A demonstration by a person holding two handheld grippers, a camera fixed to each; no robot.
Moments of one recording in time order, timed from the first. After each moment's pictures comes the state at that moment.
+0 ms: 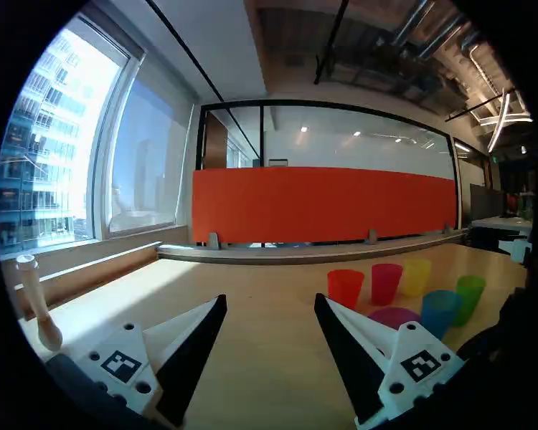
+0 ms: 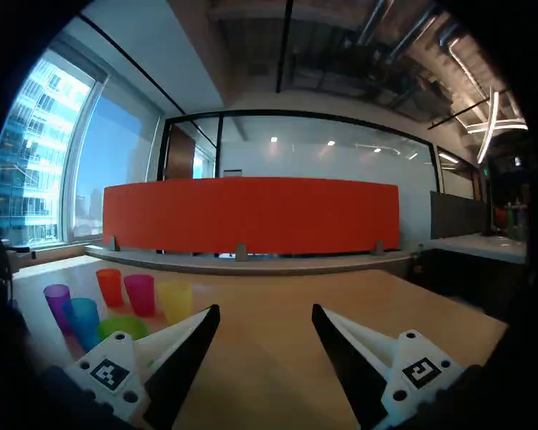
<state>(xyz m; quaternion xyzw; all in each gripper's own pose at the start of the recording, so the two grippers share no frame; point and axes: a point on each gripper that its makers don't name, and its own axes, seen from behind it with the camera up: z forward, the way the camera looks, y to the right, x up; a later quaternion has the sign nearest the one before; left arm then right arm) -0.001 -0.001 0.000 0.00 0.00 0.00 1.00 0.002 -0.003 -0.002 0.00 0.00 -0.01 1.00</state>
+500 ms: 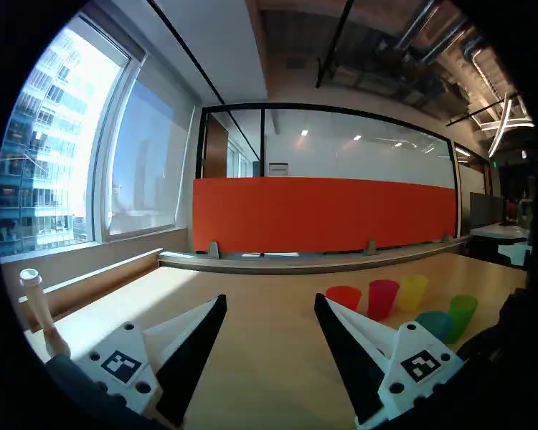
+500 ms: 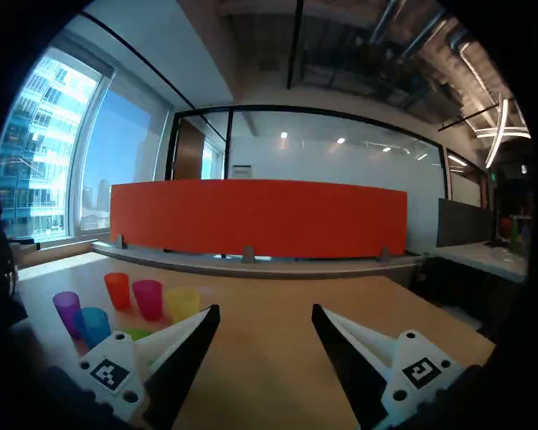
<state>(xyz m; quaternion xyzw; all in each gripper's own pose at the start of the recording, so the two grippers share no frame) 0.030 -0.002 0.000 -0.01 0.01 -0.01 1.00 0.041 -0.009 -0.003 0.02 -0.02 -0.02 1.00</state>
